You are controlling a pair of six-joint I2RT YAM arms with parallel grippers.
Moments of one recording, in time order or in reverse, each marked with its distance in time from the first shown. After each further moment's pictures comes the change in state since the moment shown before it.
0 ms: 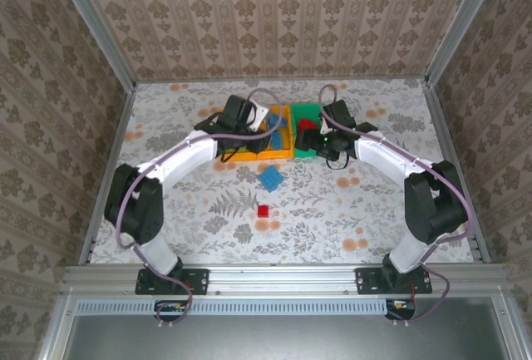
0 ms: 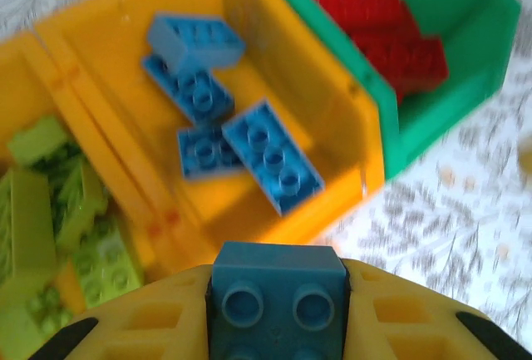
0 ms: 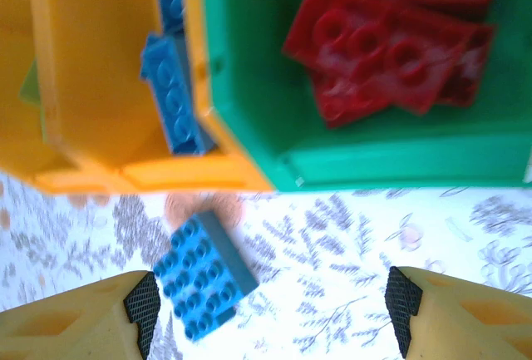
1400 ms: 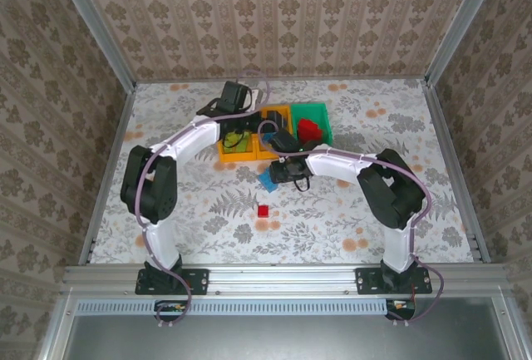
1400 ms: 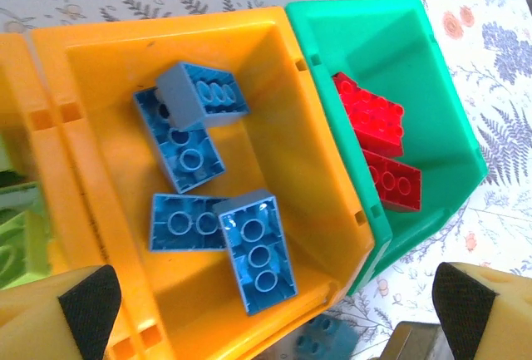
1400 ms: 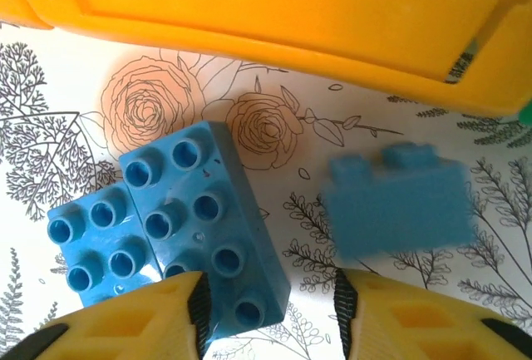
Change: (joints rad) left arm 0.082 0.141 0.112 0.063 0.159 -0.332; right arm 0.292 0.261 0.097 -0.029 0.268 -0.146
